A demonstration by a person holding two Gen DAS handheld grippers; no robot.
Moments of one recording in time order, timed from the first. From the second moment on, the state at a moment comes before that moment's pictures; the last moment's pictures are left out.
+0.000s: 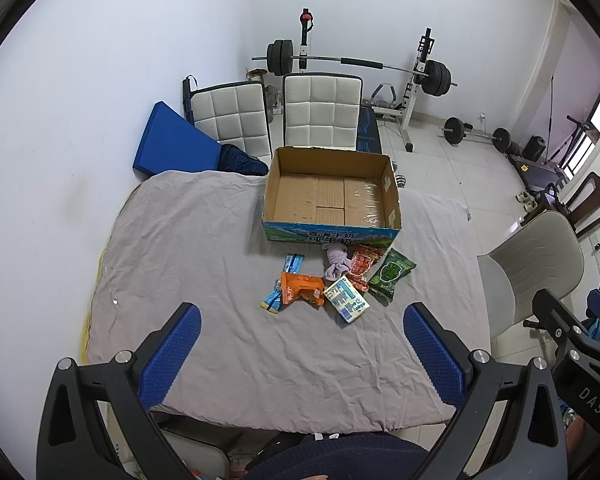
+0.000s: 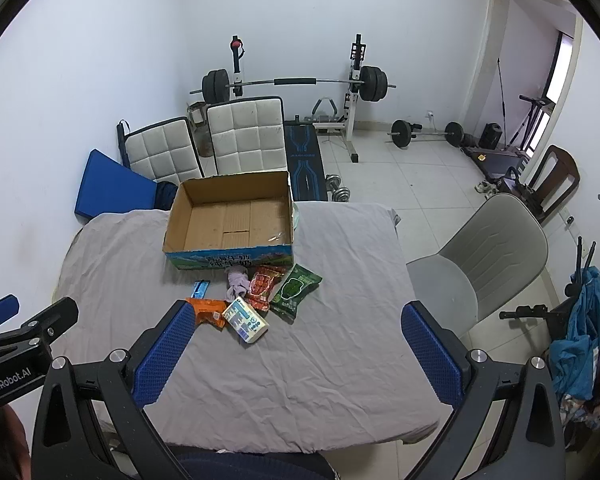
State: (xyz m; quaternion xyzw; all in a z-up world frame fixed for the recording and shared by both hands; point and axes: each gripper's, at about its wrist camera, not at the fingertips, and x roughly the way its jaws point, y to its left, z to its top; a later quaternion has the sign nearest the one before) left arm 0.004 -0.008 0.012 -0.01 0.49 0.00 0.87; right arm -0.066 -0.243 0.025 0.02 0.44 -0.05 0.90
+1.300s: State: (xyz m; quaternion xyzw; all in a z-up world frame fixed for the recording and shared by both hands) left arm 0.001 -0.007 0.010 -0.01 0.49 -0.01 0.87; right arm -0.062 -0.241 0.018 0.02 0.43 -0.06 0.90
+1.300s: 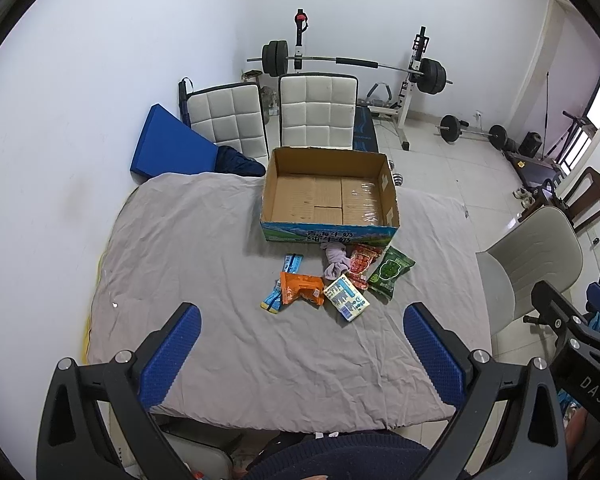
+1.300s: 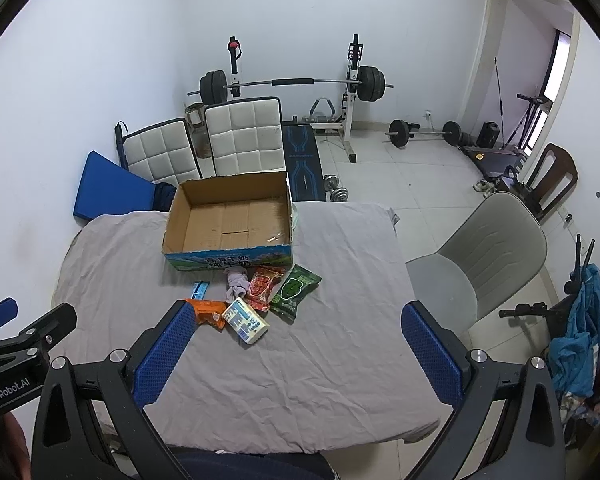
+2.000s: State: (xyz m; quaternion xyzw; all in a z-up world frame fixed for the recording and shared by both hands) left arm 0.134 0.049 -0.223 0.05 0.60 0.04 0.80; right arm 0.119 -0.193 -0.273 -0.02 0.64 0.04 0.77
